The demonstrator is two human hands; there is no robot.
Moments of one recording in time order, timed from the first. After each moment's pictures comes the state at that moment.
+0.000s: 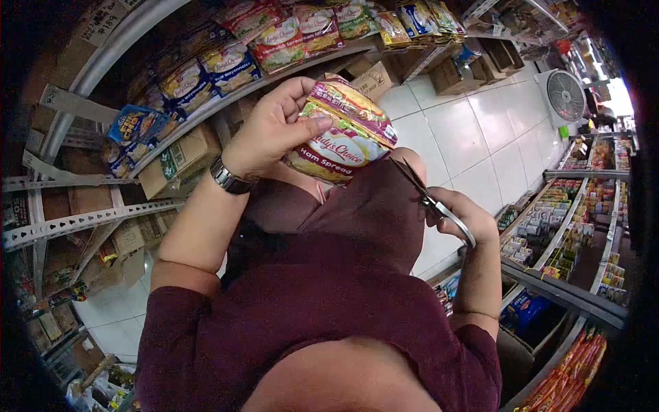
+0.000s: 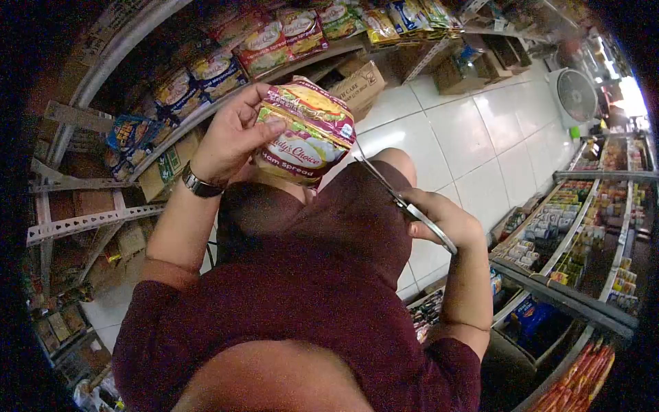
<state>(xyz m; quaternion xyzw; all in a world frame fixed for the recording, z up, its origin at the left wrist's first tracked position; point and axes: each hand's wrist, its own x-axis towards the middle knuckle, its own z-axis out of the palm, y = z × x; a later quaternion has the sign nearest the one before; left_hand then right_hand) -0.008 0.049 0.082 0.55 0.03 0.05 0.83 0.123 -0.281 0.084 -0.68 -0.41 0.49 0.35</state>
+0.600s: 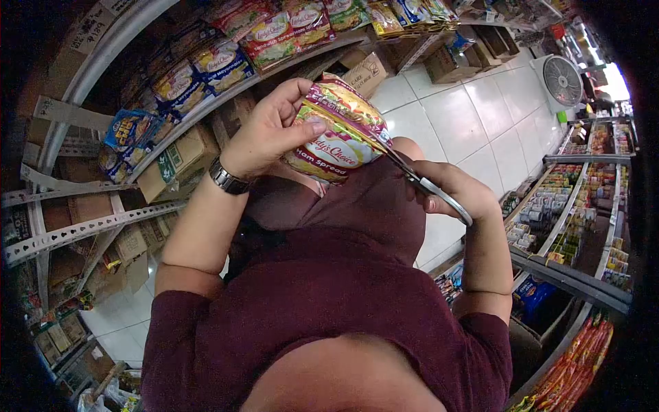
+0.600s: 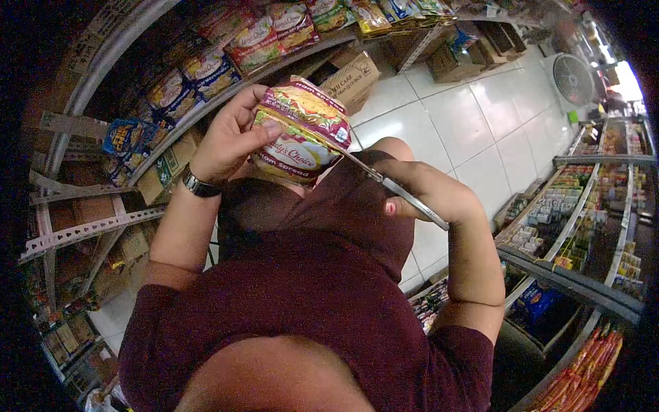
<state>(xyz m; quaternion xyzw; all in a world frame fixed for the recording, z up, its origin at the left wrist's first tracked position) -0.014 0.045 0.078 0.55 0.00 0.02 0.84 0.122 -0.237 0.106 -0.67 -0.48 0.46 0.32</state>
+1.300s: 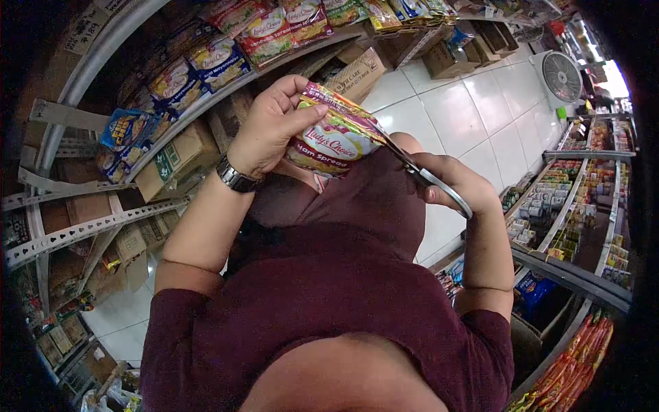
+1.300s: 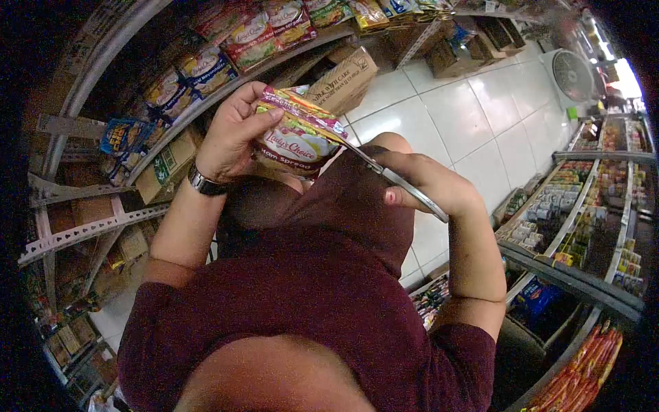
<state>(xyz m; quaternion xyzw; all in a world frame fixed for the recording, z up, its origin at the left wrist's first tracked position) -0.006 0.036 0.068 0.50 0.09 0.06 0.86 0.123 -0.235 0.112 -0.69 -0.46 0.47 0.31</state>
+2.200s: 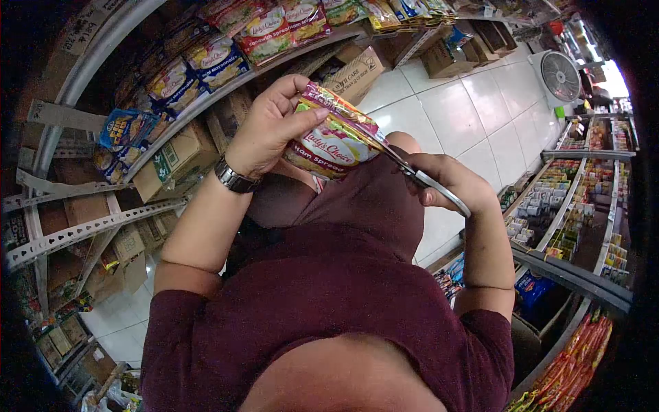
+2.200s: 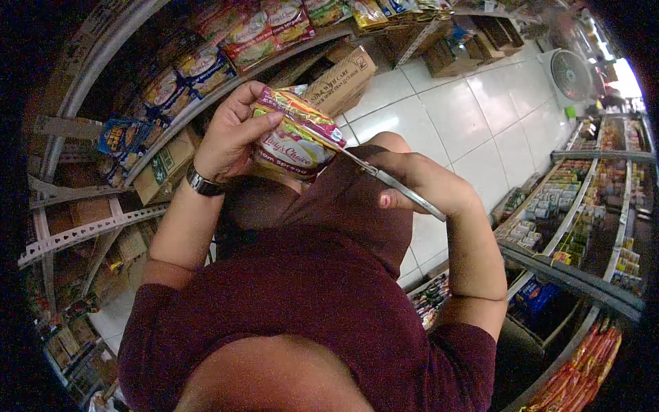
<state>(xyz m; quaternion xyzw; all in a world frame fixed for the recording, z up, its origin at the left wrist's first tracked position) -0.008 0.038 0.063 0.49 0.06 0.06 0.87 0.118 -0.229 0.109 -0.68 -0.45 0.46 0.35</state>
